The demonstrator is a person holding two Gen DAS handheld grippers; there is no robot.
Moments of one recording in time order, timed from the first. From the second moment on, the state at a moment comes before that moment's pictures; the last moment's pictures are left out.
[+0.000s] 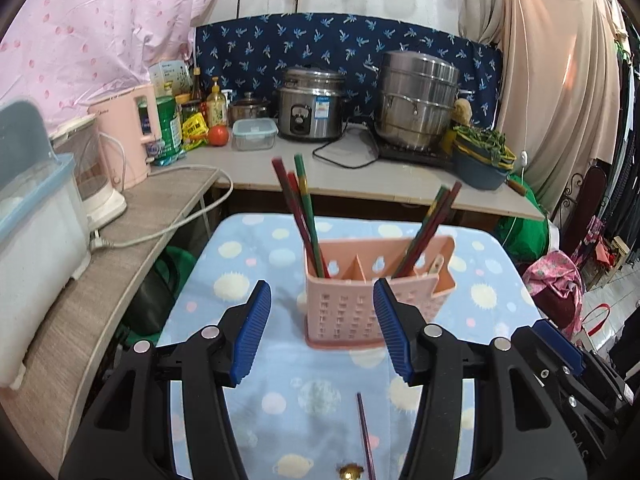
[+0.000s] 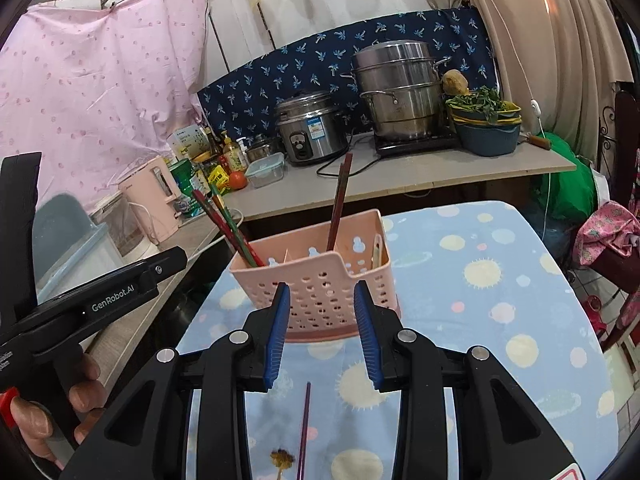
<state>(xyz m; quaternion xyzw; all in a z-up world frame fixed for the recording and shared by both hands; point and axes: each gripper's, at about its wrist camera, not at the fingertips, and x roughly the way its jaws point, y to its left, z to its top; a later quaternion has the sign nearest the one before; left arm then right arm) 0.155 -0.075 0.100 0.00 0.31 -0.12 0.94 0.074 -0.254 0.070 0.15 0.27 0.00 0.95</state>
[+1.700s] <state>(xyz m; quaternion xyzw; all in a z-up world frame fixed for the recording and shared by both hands) 0.029 -0.032 -0.066 0.02 0.48 -0.11 0.87 -0.042 -0.162 -0.090 0.04 0.42 0.04 0.90</state>
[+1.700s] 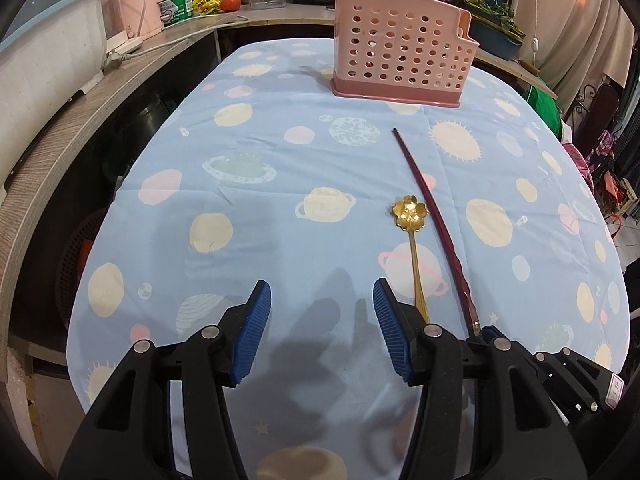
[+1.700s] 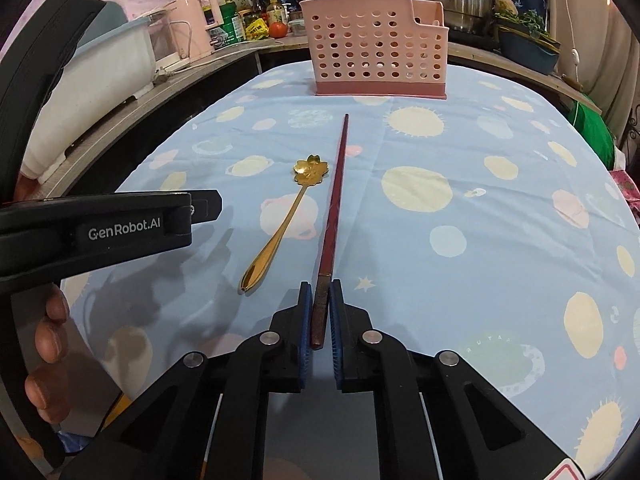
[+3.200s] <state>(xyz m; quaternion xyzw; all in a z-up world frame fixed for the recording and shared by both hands) 0.010 -0.070 -0.078 0.03 0.50 -0.19 0.84 -0.061 -0.210 -0.077 0.11 0.40 -0.02 0.91</state>
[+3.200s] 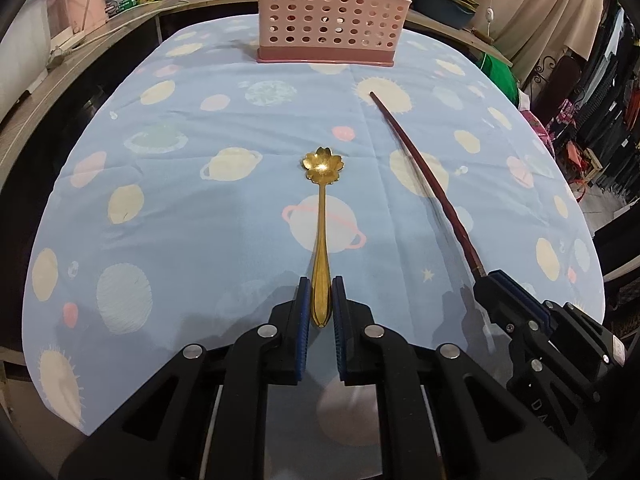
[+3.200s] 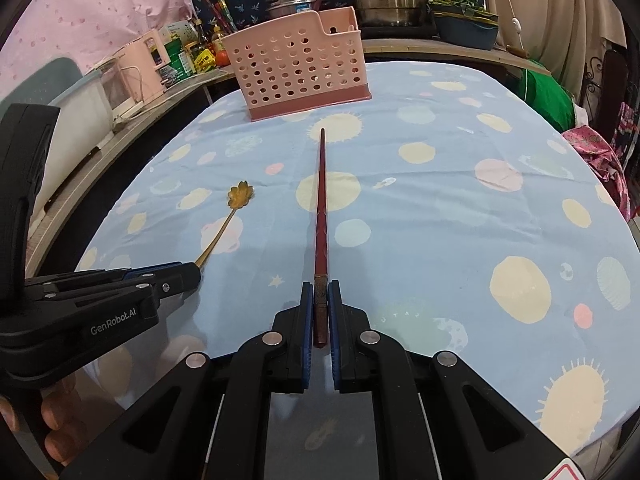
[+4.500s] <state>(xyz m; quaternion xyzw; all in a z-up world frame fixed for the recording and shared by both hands) 0.076 -0.058 0.084 -0.03 0.36 -0.19 0.91 -0.011 -0.270 0.078 0.14 0.27 -0.01 0.95</state>
